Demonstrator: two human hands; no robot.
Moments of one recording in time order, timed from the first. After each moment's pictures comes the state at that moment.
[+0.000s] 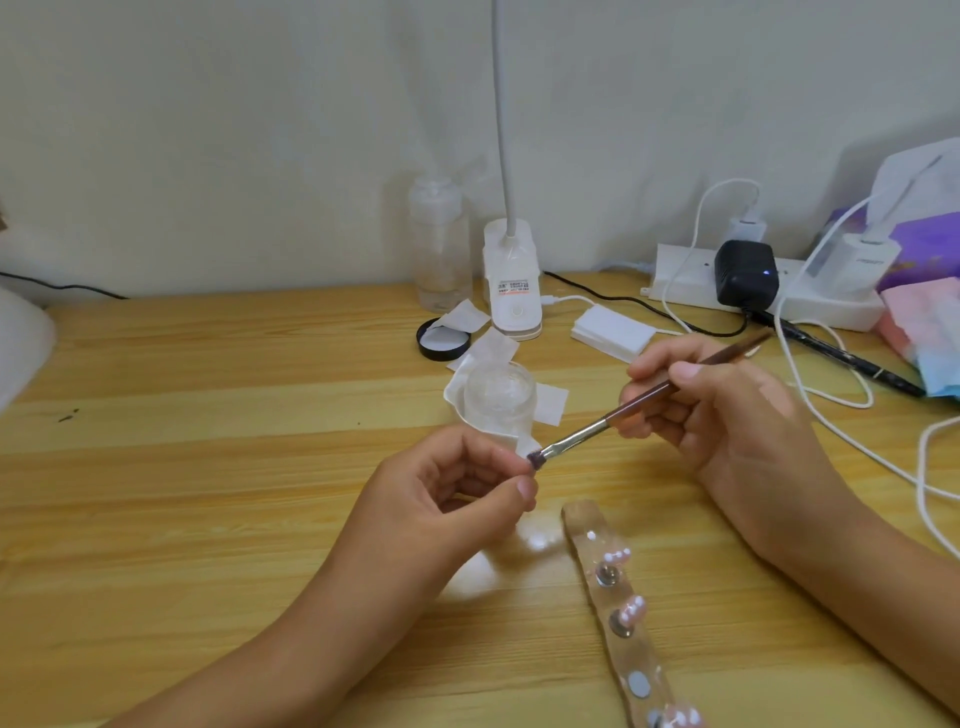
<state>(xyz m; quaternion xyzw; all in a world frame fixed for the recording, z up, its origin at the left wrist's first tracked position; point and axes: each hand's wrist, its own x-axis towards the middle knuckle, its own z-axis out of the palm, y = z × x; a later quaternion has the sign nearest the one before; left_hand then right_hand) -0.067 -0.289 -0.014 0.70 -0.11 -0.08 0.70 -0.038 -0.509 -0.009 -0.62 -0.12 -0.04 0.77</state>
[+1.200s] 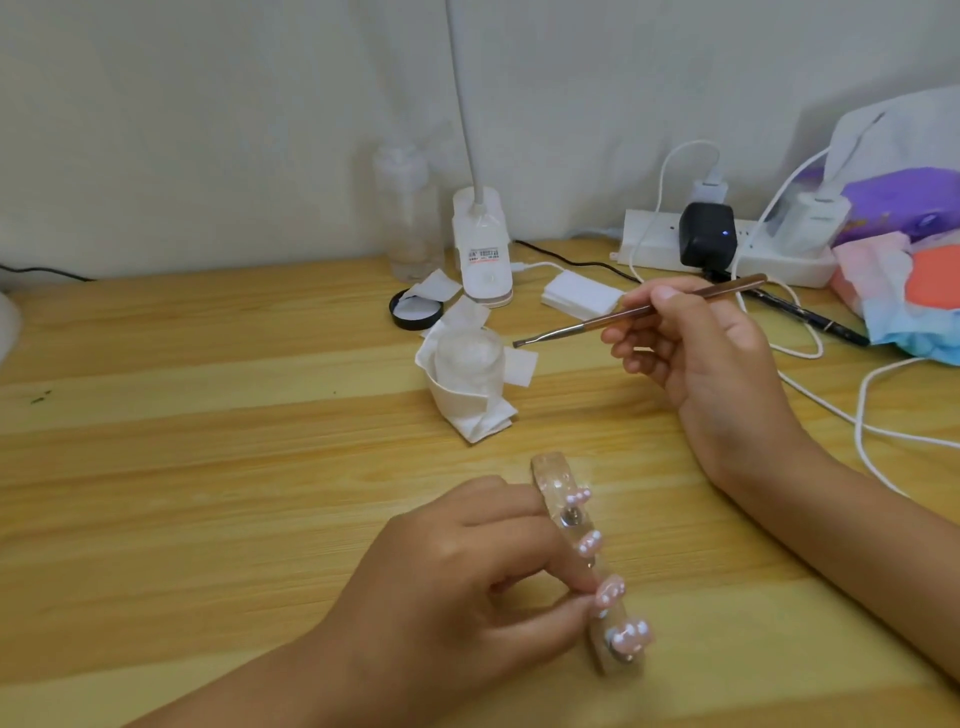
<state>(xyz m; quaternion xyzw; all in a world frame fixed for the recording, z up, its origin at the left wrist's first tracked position) -0.106 -0.306 -0.012 0.83 -0.39 0.10 0.40 -0.032 -0.514 -0.006 -0.63 -0.03 -0.14 0.76</state>
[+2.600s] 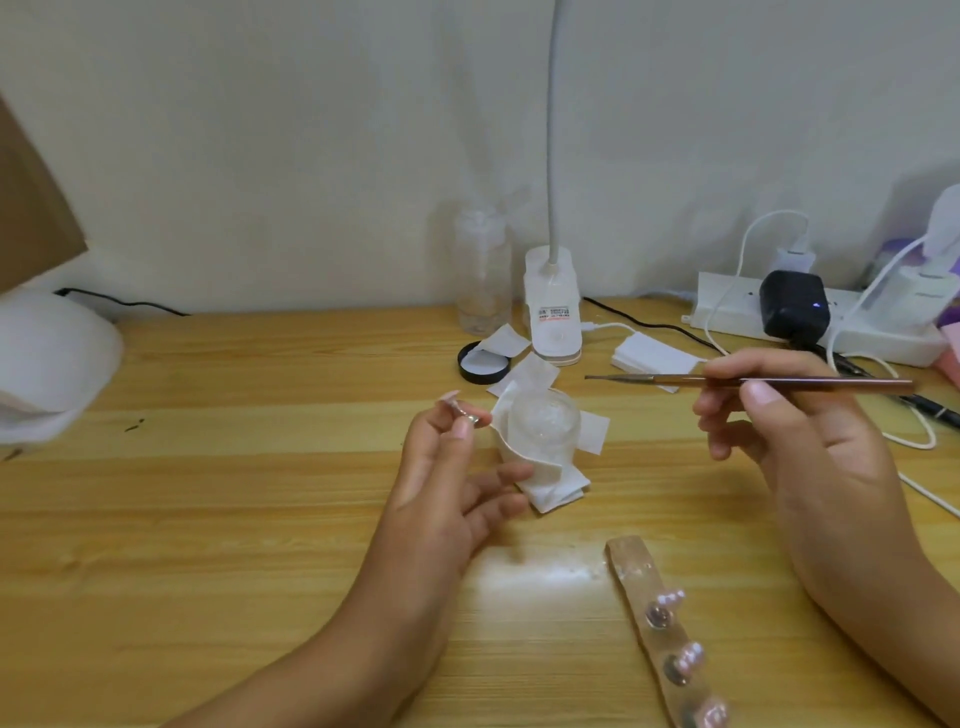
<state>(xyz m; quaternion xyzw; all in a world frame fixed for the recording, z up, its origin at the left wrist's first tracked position) -0.061 -0.290 -0.008 0.56 0.01 -0.01 0.83 -0.043 -0.507 -0.011 -0.69 -0.13 -0.20 0.68</state>
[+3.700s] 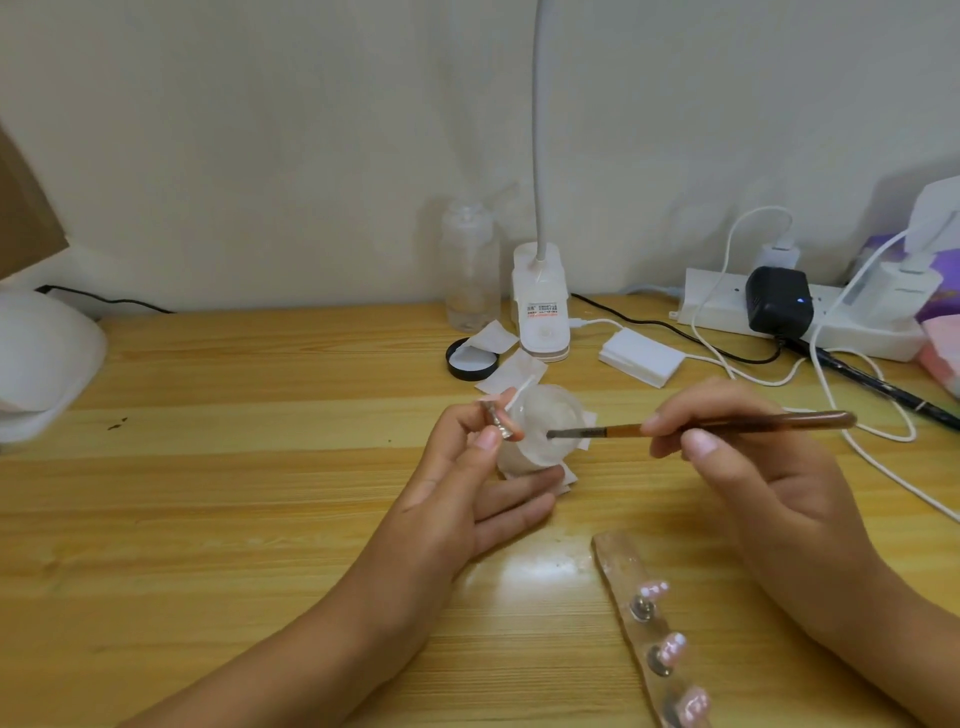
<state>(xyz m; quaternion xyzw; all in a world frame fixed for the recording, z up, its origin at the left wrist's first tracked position) -0.057 -0.286 -0.014 0.56 -0.10 -0.14 0.81 -0.052 -0.502 -0.010 -0.76 -0.25 -0.18 0.57</state>
